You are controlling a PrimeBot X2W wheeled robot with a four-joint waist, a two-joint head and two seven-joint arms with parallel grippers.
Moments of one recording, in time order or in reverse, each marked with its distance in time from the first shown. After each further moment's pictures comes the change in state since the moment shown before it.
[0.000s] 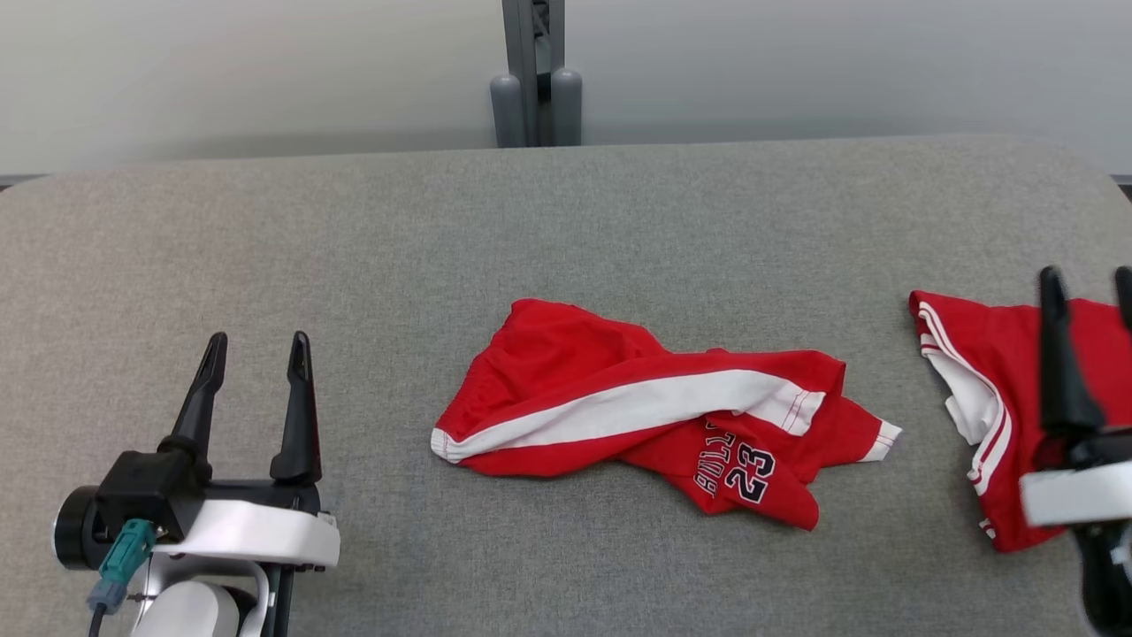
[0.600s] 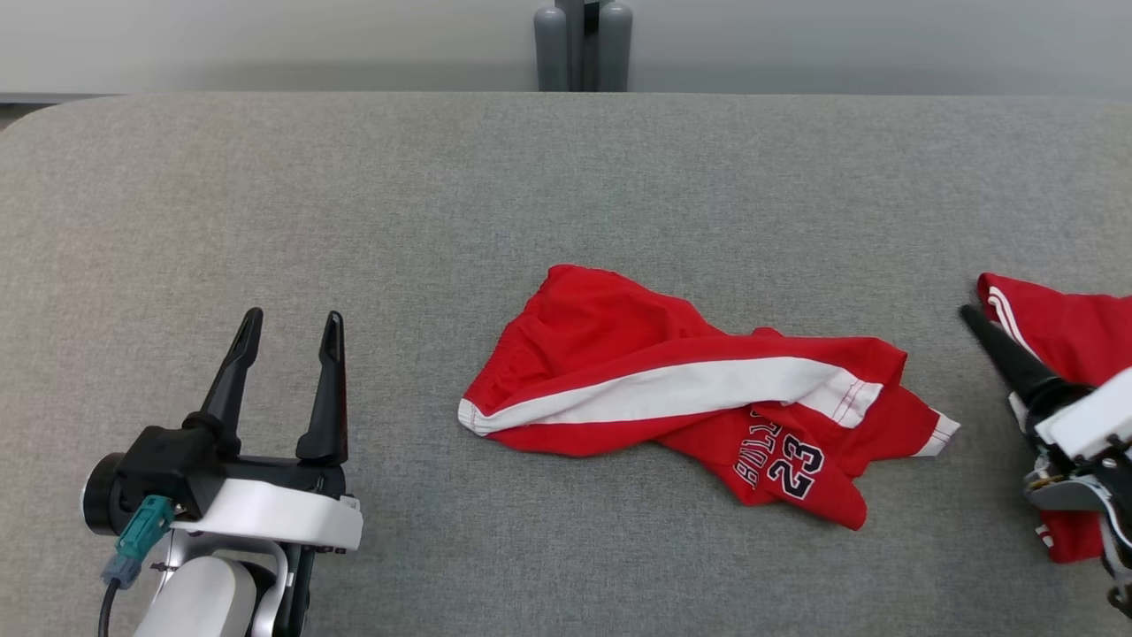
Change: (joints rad) left arm -0.045 -0.019 -0.030 0.017 -0.010 -0.057 -0.002; right arm -0.219 -0.064 0.047 0.438 0.686 0.001 0.535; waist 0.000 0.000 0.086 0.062
